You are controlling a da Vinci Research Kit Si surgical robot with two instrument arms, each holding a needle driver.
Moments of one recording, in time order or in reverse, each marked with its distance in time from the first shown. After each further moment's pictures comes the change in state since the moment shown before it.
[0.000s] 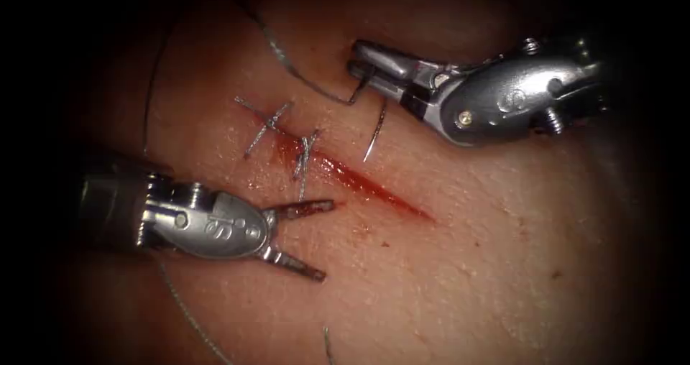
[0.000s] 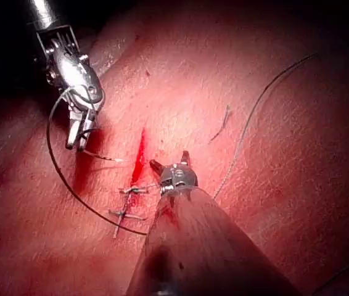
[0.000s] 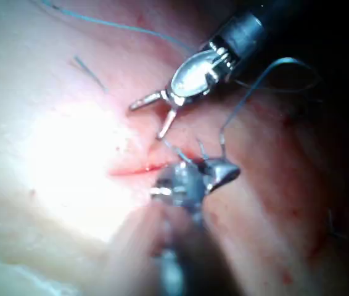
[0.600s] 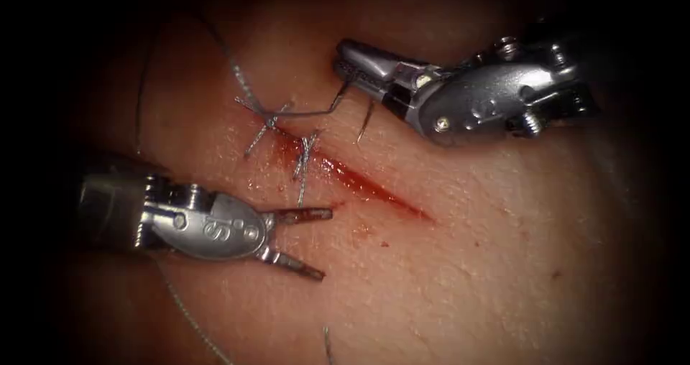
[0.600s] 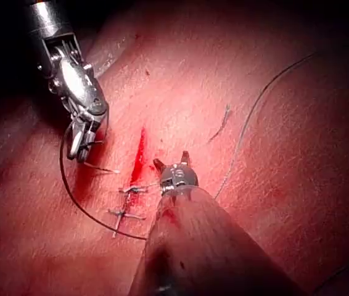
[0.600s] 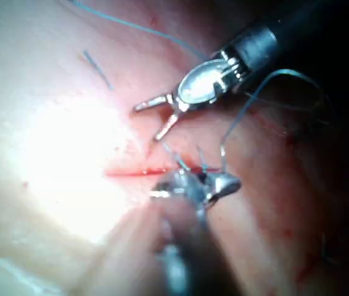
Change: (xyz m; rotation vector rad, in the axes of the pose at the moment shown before) right arm -0.001 -0.001 0.001 -0.020 0.013 -0.156; left arm 0.000 0.000 0.000 -0.009 -0.019 -0.018
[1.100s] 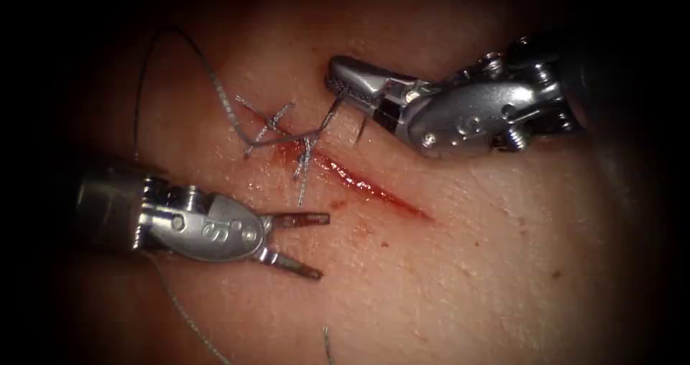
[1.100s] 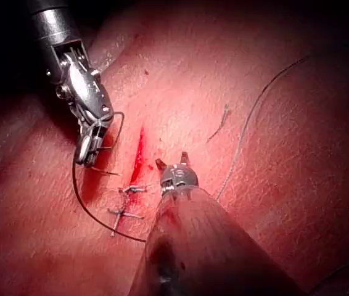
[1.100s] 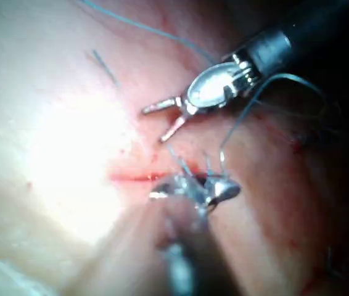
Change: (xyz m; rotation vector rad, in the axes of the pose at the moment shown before) right arm 0.000 -0.002 0.000 0.036 -0.008 -0.068; left arm 0.000 0.000 0.000 -0.007 -0.011 -0.001
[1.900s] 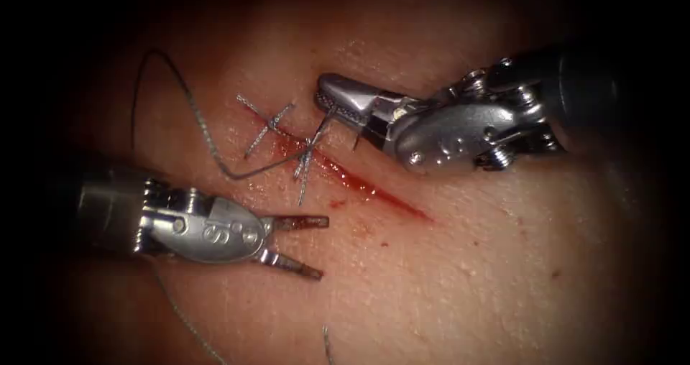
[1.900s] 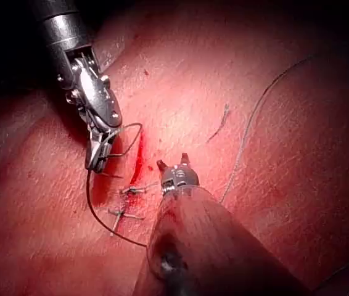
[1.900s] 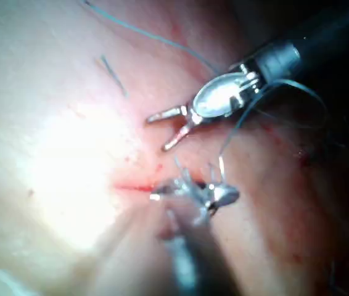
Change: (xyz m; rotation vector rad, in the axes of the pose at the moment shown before) right arm 0.000 -0.002 0.001 0.004 -0.005 -0.050; left arm 0.000 0.000 0.000 -0.004 -0.015 -0.024
